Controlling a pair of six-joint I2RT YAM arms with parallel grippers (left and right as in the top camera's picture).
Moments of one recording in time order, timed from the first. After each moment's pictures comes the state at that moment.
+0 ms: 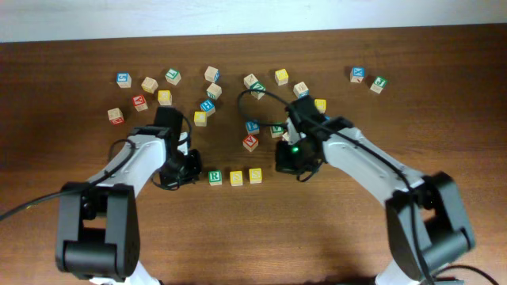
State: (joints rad) left arm -0.13 1.82 1.08 -0.79 0.20 -0.34; right arm 0.44 1.81 1.18 -0.70 -0.34 0.50
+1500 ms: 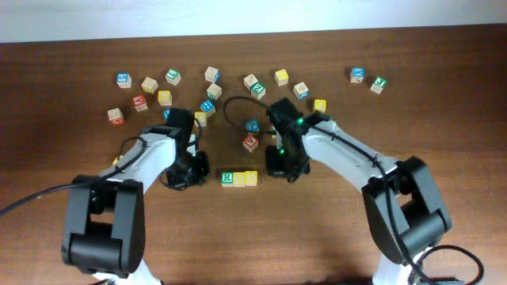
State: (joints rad) left arm -0.18 1.85 1.09 -0.81 0.19 -0.39; right arm 0.49 1.93 1.33 -0.88 -0.26 0.51
